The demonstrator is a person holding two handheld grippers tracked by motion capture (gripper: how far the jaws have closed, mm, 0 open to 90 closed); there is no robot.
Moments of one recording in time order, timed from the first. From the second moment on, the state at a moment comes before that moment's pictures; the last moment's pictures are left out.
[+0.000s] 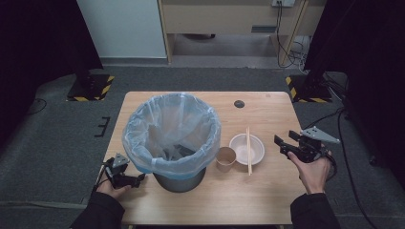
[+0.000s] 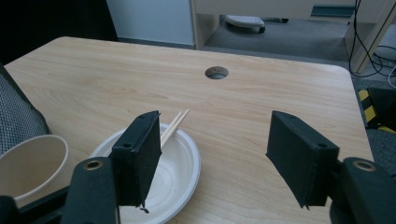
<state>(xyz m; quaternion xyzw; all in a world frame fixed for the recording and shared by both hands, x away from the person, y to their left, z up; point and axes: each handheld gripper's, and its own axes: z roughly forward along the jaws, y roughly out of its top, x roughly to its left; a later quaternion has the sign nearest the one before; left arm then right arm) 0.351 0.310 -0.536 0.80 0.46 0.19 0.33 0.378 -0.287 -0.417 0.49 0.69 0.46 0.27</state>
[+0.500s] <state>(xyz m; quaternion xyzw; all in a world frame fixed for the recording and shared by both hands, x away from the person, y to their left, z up) 0.351 0.309 -0.537 0.80 0.46 0.19 0.33 0.387 -0.270 -0.407 0.49 0.69 0.46 0.27</state>
